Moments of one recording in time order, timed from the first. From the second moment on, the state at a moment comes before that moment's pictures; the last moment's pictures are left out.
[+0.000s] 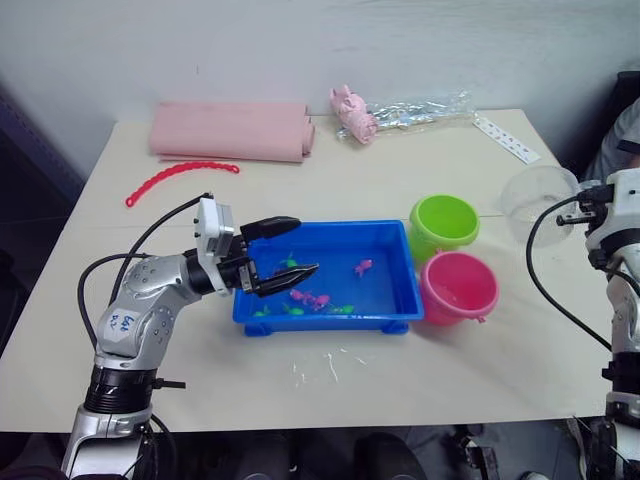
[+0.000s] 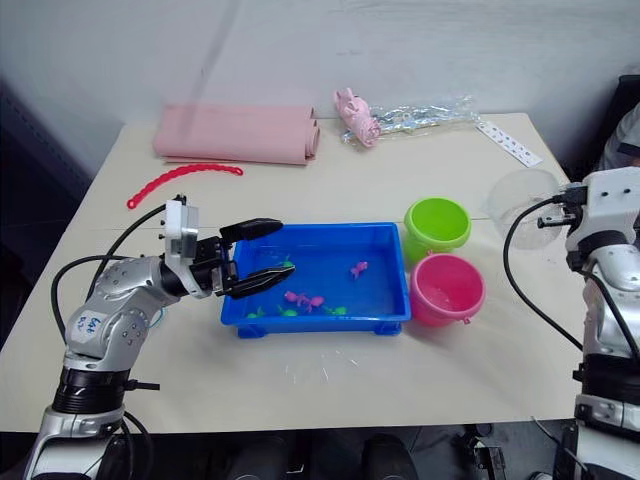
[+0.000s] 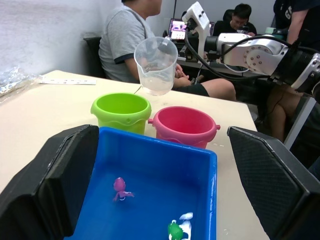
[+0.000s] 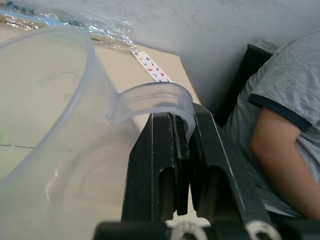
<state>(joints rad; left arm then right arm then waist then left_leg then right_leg) -0.40 0.50 0.06 -0.18 -0.58 0.37 -0.94 -0.47 -0.72 -0.34 0.26 0.13 0.21 0.24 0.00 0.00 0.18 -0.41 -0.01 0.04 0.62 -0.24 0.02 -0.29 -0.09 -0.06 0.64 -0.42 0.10</state>
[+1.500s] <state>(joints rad) -0.35 0.49 0.06 -0.19 -0.56 0.35 -0.88 -0.68 -0.80 0.00 0.56 -0.39 -0.31 0.08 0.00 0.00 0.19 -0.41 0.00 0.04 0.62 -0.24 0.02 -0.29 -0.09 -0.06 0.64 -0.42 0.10</state>
